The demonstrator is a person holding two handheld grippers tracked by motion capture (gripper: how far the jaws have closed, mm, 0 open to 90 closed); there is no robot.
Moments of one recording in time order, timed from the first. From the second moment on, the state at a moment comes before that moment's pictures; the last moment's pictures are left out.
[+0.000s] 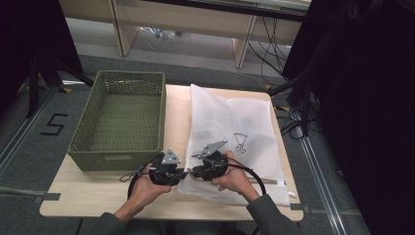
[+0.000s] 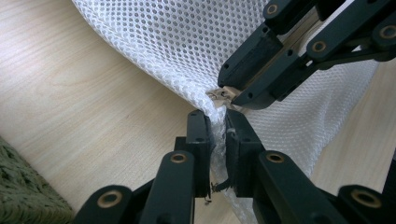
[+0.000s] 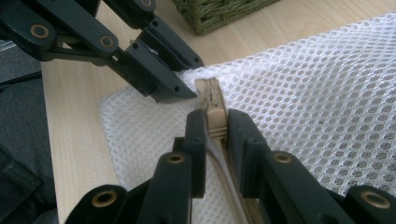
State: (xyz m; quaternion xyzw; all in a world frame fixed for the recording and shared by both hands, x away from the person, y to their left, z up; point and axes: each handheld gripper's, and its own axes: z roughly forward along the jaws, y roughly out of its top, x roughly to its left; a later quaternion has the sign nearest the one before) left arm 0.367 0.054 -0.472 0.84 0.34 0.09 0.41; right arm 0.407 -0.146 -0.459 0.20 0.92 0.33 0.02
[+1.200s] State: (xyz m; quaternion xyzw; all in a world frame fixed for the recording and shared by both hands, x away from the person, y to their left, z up) left arm 0.374 0.059 -0.470 0.81 0.39 0.03 0.44; right arm 0.406 -0.144 -0.465 0.20 0.93 0.31 0.02
